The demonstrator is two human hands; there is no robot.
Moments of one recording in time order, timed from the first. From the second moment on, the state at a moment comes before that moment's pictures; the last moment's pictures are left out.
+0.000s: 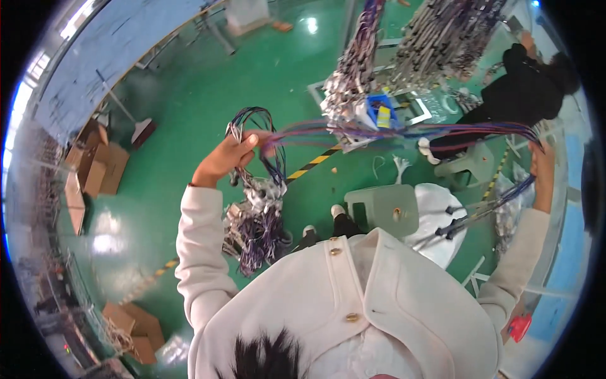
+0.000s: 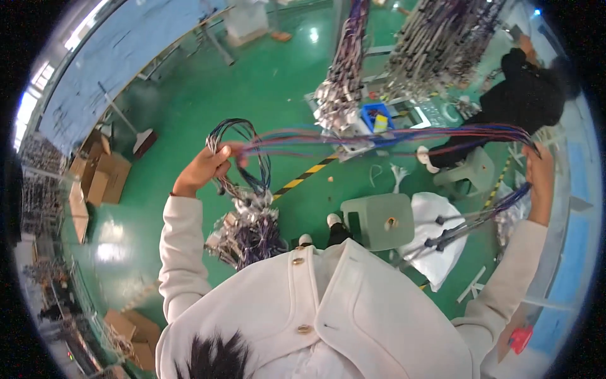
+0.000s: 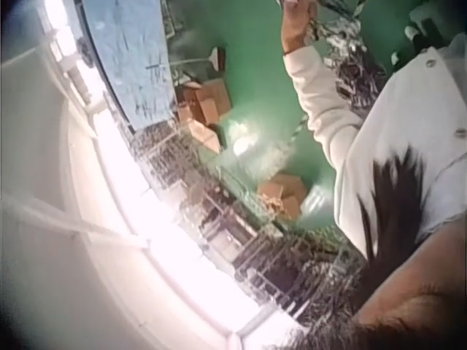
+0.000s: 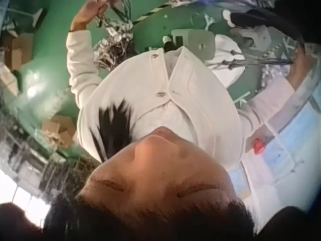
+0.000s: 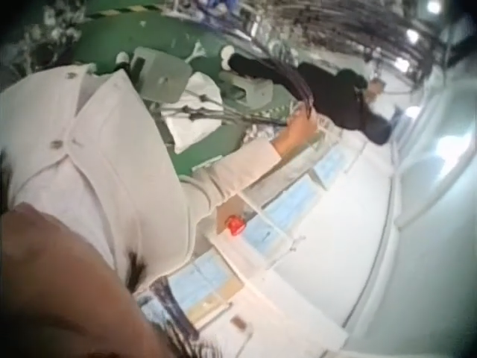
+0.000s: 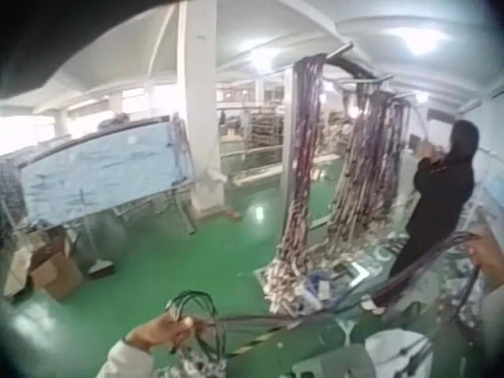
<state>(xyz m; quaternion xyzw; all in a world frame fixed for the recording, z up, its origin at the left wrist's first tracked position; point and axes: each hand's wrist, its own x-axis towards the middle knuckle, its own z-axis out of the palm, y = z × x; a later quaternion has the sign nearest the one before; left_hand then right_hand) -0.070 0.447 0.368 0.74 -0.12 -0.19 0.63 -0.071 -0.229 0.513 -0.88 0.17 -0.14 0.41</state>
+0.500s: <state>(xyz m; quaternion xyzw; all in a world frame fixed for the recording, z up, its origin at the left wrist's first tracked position) -0.066 0.517 0.380 0.69 0.15 -0.19 0.68 0.009 -0.315 0.374 -0.99 0.05 -0.12 0.12</state>
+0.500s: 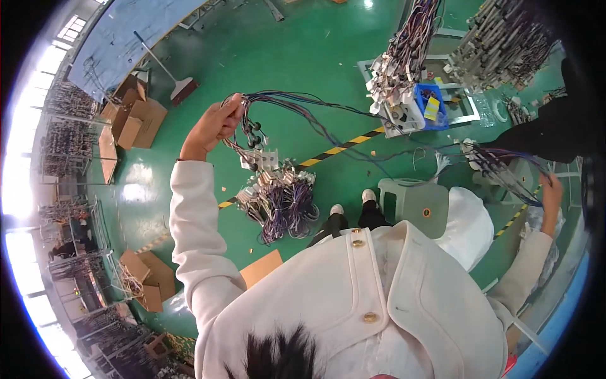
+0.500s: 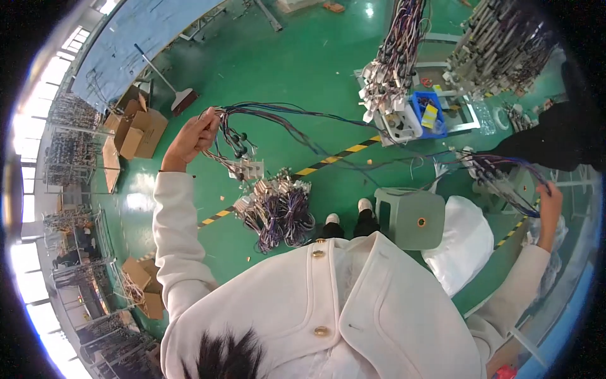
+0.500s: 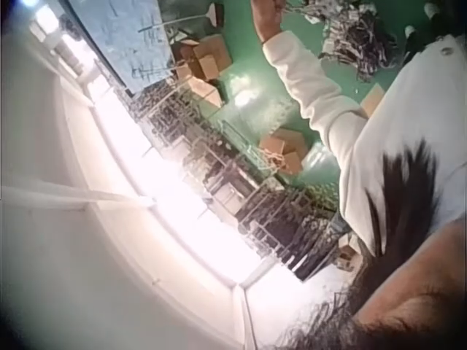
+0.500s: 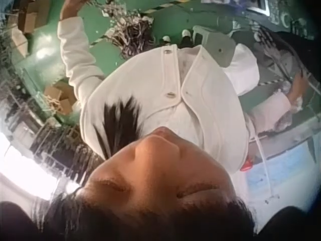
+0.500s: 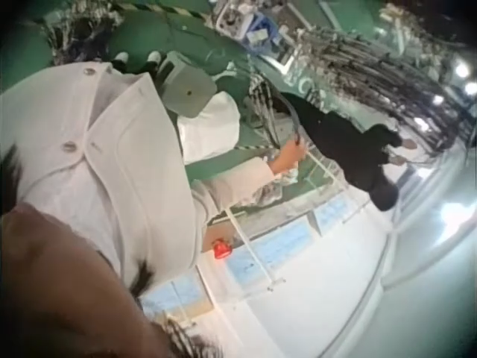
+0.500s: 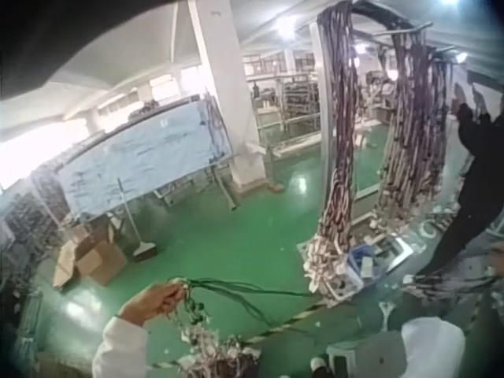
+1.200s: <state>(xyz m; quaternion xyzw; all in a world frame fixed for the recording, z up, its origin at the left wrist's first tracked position) -0.089 0.458 0.478 0.86 0.25 -0.03 0.45 0.003 -0.183 0.131 -0.88 -0.22 0.43 -0.02</state>
